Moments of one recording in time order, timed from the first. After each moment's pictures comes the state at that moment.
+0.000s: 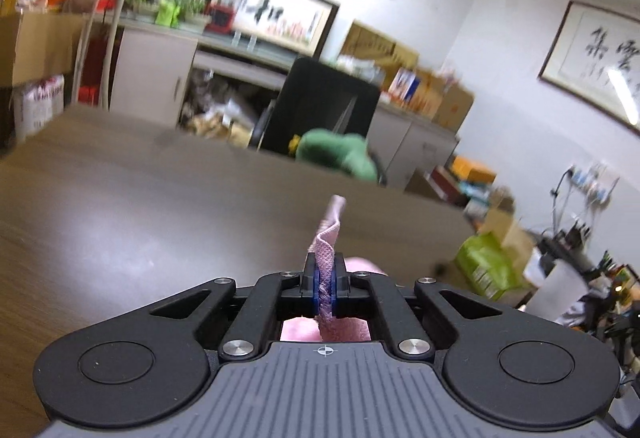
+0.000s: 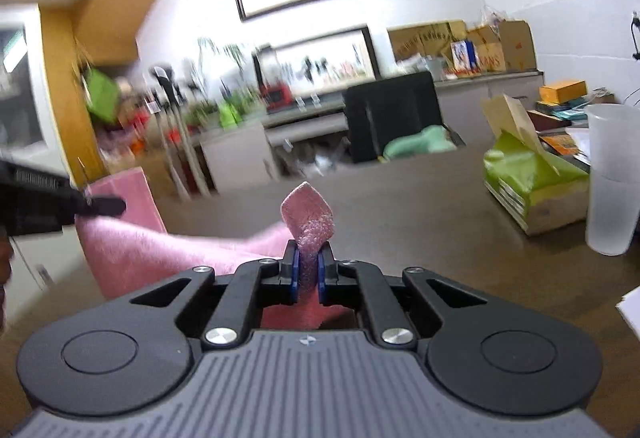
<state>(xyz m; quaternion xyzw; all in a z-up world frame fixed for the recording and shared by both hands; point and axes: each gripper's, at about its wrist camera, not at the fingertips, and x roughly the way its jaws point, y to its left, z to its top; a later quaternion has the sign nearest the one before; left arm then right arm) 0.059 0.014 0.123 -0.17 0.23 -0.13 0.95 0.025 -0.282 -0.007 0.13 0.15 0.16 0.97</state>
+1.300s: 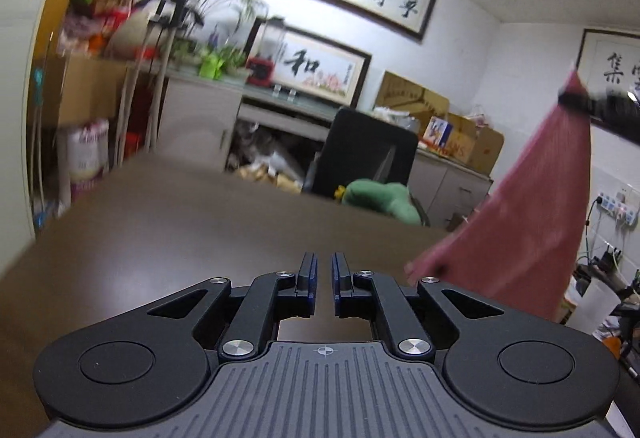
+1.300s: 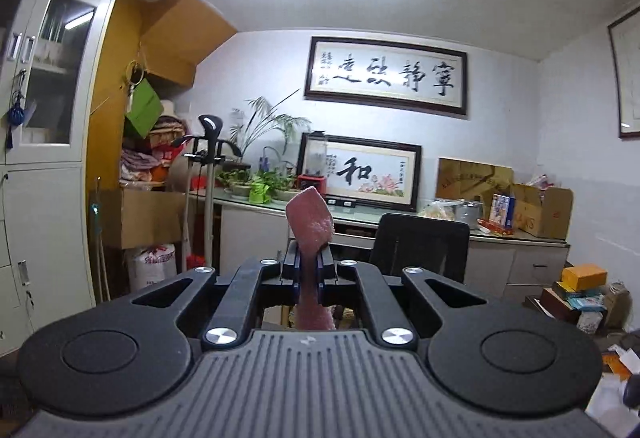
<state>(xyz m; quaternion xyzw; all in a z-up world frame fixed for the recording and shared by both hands) 0.068 0.070 0.083 -0.18 0.23 -0.06 0.96 0.104 -0.153 0.181 -0.06 0.05 0.17 0.98</state>
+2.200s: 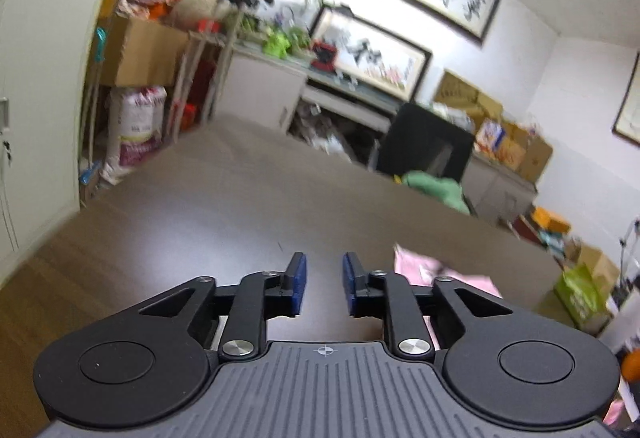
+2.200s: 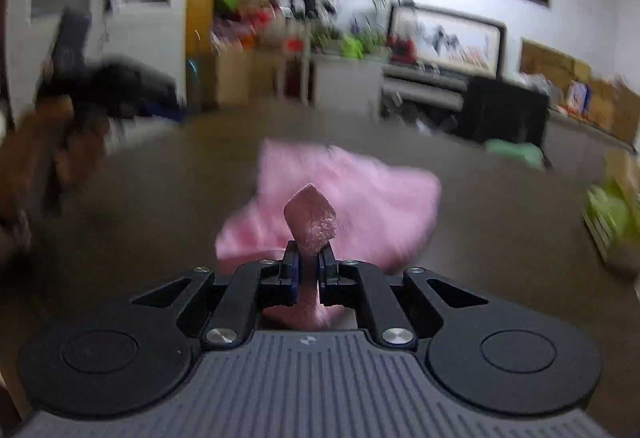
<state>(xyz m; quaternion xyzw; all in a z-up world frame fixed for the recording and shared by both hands) 0.036 0.128 0.062 -0.18 0.25 -0.01 0.95 -0.064 -0.171 -0.017 -0.09 0.26 0.26 0.93</state>
